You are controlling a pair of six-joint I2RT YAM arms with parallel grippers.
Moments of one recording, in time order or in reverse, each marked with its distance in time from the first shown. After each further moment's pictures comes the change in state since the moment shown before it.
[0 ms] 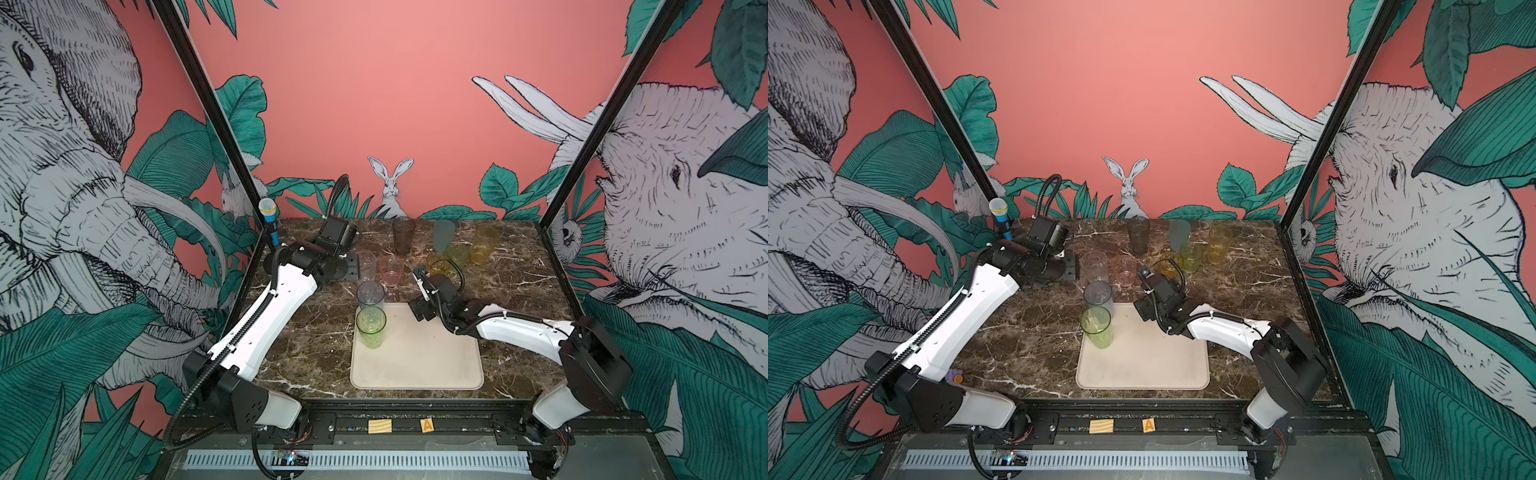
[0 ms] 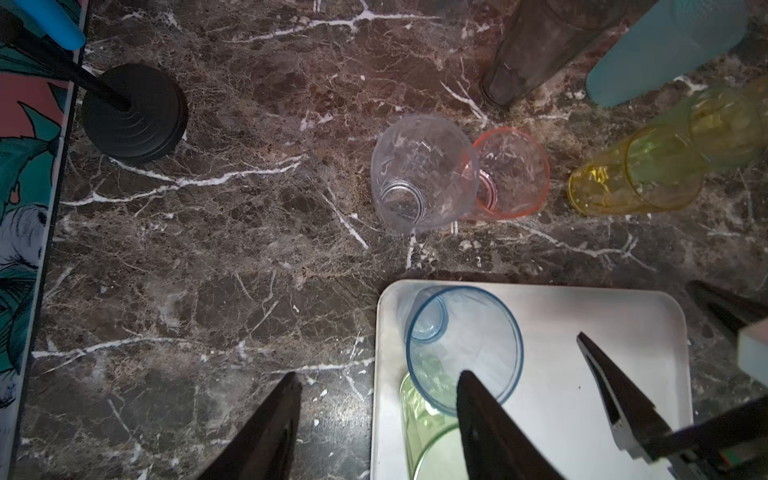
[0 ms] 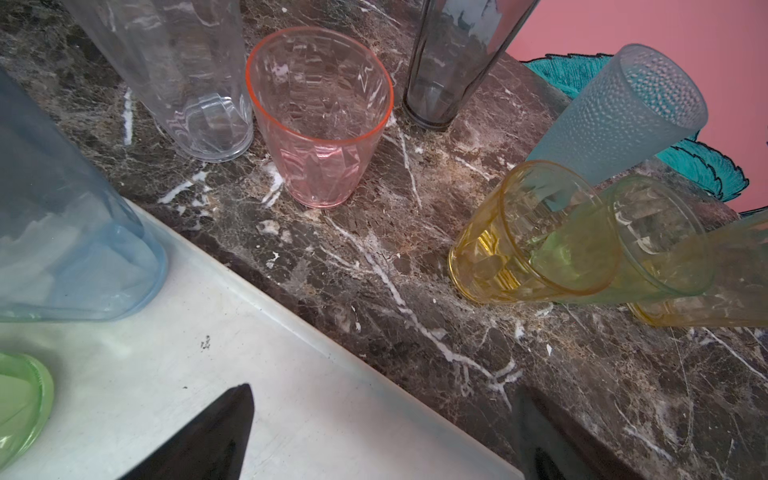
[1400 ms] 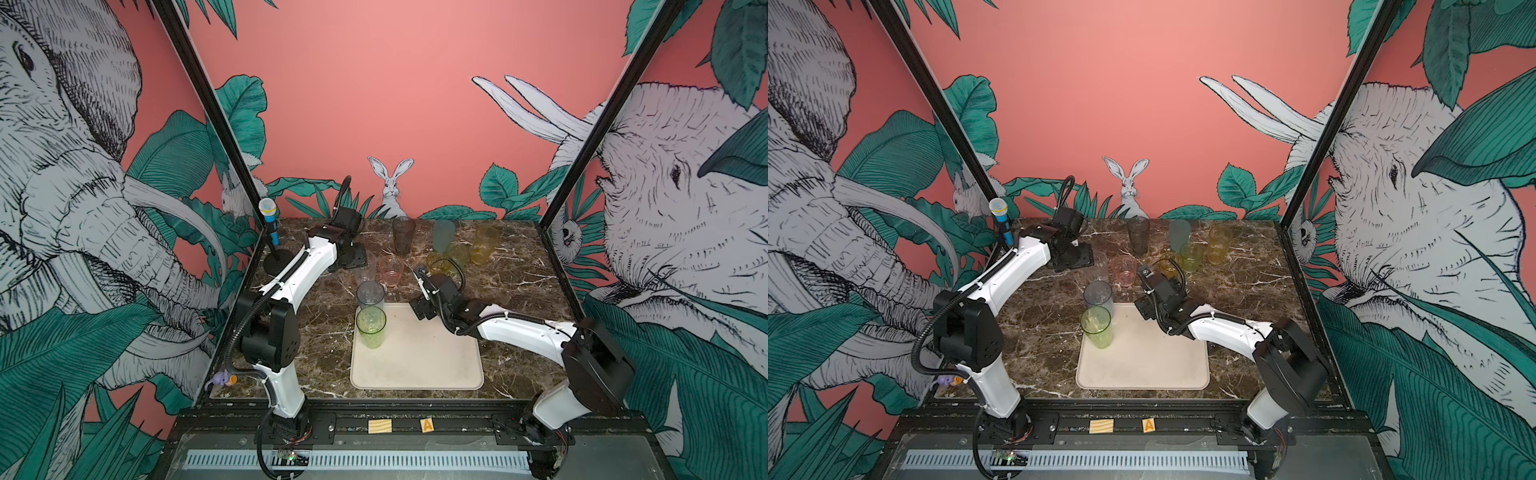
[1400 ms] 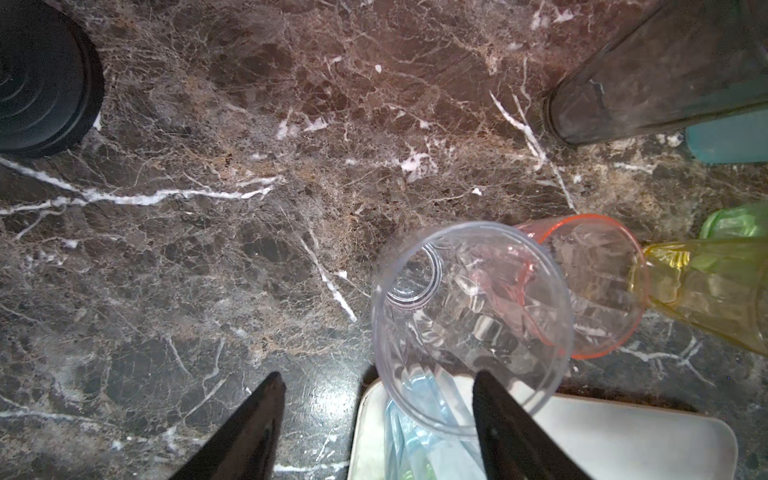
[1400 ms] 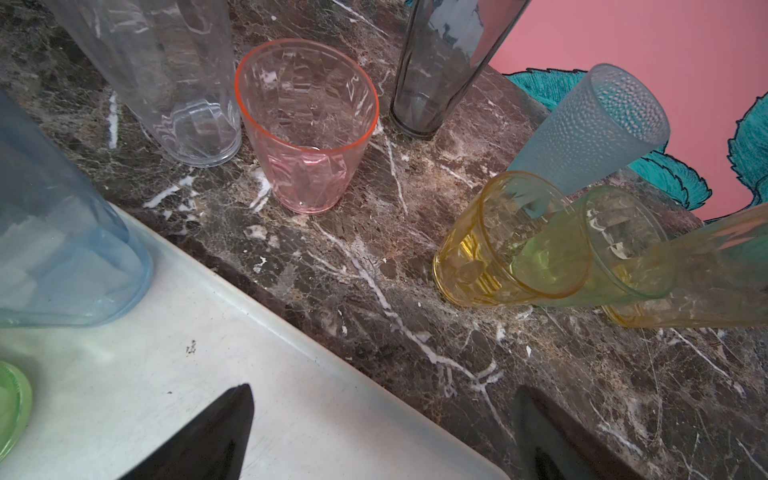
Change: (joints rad) left arm 0.108 0.366 0.116 0.135 0.089 -0.046; right arm 0.004 -0.010 0.000 0.002 0.037 -0.023
